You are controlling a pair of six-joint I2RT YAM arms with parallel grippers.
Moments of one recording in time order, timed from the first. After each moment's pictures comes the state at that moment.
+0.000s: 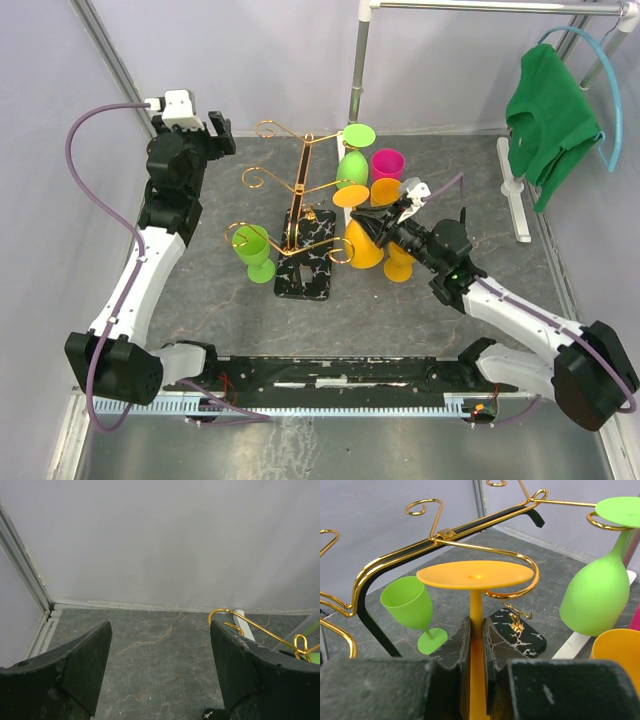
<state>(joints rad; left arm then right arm) -0.17 1.22 1.19 0.10 -0.16 -0.06 0.62 1.07 0.58 0.64 -0.24 0.18</state>
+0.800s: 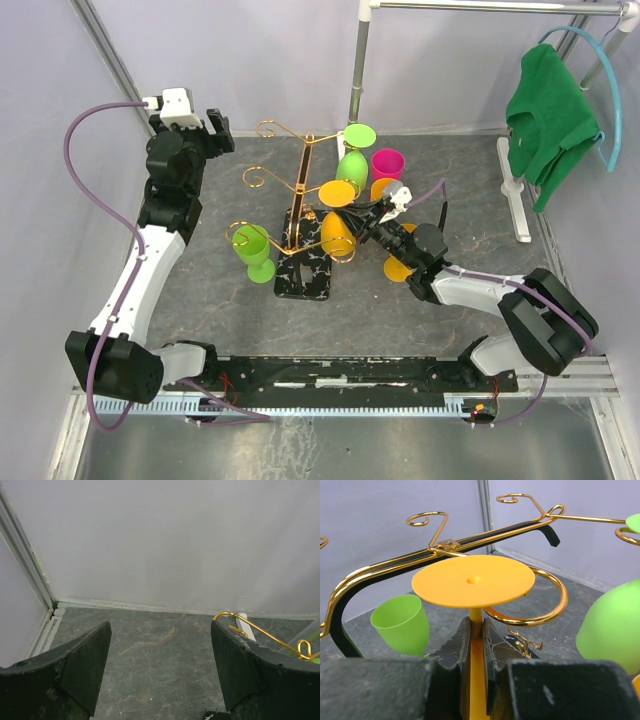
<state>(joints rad) -0.16 1.23 1.20 0.10 -0.18 -0.08 0.66 1.42 0.55 1.14 -0.21 0.18</state>
